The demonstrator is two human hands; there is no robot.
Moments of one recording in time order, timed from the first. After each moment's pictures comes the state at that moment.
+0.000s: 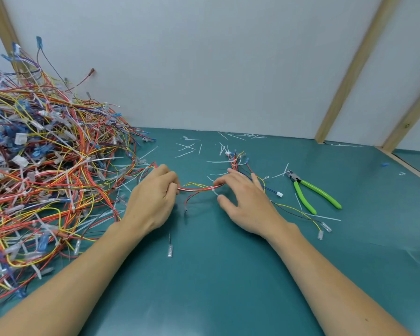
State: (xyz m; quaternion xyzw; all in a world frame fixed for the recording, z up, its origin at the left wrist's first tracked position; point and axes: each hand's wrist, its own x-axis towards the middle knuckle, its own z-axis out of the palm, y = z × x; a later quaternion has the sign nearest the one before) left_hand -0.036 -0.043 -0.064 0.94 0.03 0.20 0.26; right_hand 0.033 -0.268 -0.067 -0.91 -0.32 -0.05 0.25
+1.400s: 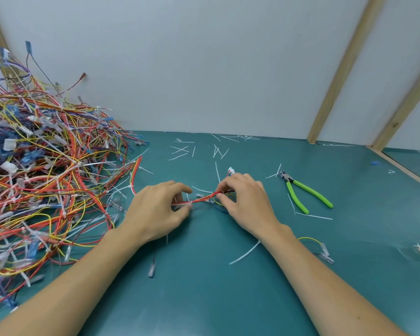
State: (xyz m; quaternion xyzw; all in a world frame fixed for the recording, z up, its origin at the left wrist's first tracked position) left_hand -0.043 -0.058 -0.064 0.96 -0.05 0.21 0.20; right_hand 0.034 -0.272 -0.067 -0.91 -0.28 -0.14 0.27
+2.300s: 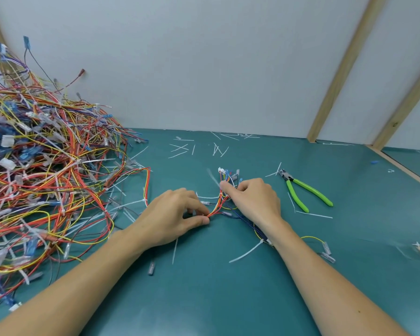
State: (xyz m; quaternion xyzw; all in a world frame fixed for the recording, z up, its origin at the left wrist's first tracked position) left_hand -0.039 -0.070 -0.070 0.94 -0.19 0.12 0.26; right_hand 0.041 -0.272 -0.065 -0.95 -0.02 -0.05 0.31
